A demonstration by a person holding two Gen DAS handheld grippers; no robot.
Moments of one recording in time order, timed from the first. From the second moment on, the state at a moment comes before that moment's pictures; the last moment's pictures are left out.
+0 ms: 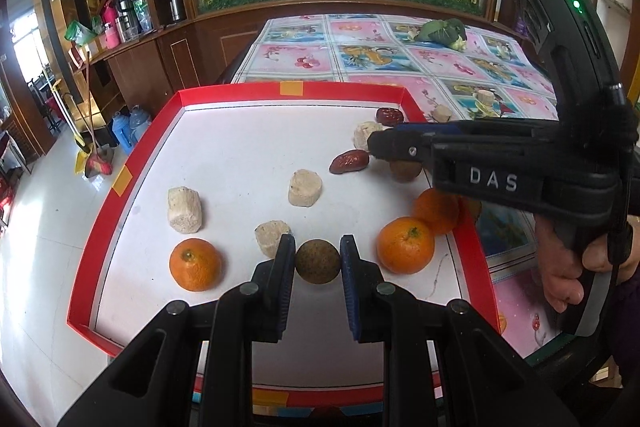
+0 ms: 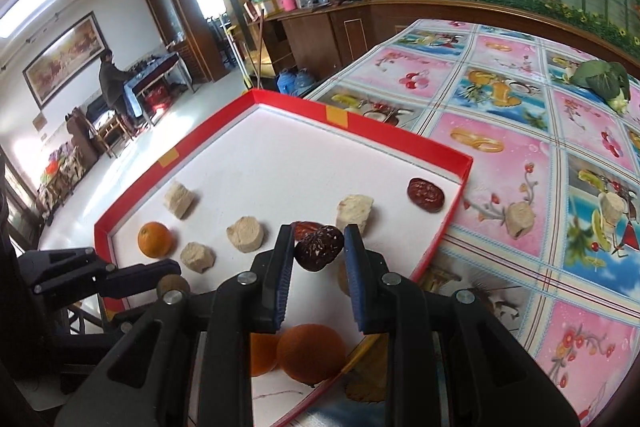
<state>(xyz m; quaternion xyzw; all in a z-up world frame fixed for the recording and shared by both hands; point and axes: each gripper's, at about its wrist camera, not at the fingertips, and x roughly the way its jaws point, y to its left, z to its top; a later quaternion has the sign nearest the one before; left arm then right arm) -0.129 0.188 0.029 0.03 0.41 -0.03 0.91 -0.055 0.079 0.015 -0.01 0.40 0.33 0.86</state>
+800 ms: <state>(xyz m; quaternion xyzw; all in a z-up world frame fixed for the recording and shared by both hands) -0.125 0.193 0.017 0.03 0.44 0.01 0.90 -0.056 0.086 0.013 0.00 0.43 0.36 0.83</state>
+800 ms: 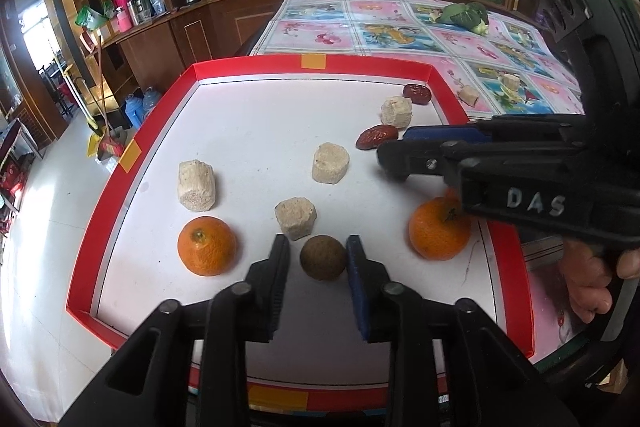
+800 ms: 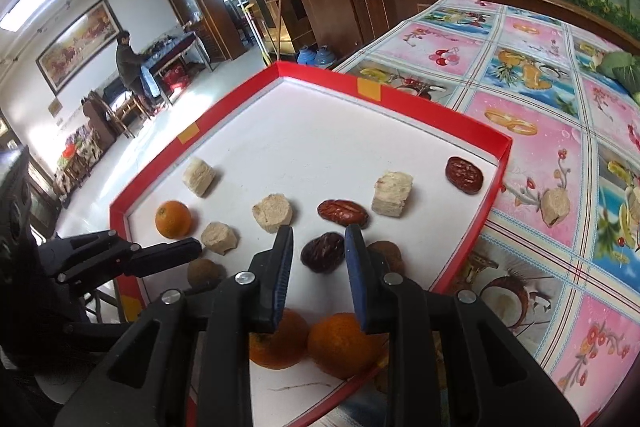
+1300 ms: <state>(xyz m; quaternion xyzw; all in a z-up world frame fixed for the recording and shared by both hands) -0.103 0.163 0.058 0.05 0.41 0.00 0.91 0.009 -0.051 0.043 0.14 0.39 0.25 0.87</state>
